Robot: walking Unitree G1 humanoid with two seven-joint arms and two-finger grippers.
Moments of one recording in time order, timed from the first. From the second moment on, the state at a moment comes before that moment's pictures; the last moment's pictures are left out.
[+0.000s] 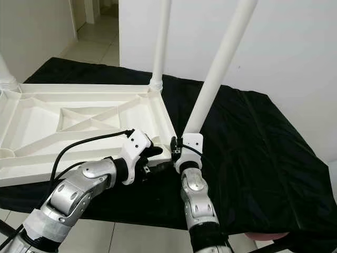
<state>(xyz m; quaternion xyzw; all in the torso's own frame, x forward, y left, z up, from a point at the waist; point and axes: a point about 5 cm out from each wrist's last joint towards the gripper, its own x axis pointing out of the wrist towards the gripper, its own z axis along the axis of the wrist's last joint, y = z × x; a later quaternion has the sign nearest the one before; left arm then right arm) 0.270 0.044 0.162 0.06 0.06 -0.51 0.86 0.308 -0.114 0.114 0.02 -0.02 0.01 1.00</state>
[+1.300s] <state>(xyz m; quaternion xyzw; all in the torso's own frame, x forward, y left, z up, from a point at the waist) 0.273 0.042 0.162 0.07 0.06 -0.51 0.86 0.321 -0.139 0.112 -0.03 -0.02 0.28 0.96</state>
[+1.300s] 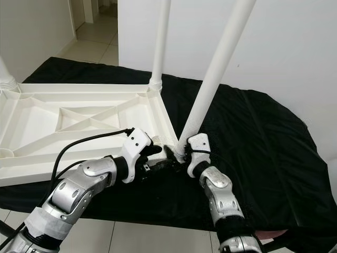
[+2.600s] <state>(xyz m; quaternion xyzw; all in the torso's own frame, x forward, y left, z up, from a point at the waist) 0.272 0.041 0.161 0.07 0.06 -0.51 0.86 0.339 -0.132 0.104 -0.01 -0.02 0.24 0.97</state>
